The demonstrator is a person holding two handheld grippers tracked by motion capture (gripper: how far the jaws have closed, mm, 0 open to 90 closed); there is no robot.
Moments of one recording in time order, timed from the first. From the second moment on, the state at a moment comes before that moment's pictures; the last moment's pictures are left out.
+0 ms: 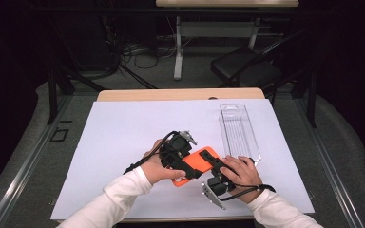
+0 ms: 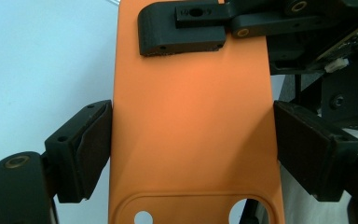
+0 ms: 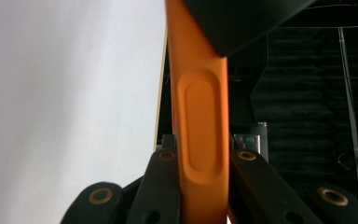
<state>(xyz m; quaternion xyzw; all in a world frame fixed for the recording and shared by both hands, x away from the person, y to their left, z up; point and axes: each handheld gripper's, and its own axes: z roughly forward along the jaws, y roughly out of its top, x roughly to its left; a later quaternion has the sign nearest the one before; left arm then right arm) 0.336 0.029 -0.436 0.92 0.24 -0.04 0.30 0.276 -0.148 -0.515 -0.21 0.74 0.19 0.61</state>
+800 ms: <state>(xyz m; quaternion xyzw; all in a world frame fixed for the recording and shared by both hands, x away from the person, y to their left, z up) 0.335 0.031 -0.435 0.92 0.25 -0.04 0.30 0.279 -0.151 -0.514 -0.19 0.74 0.20 0.61</state>
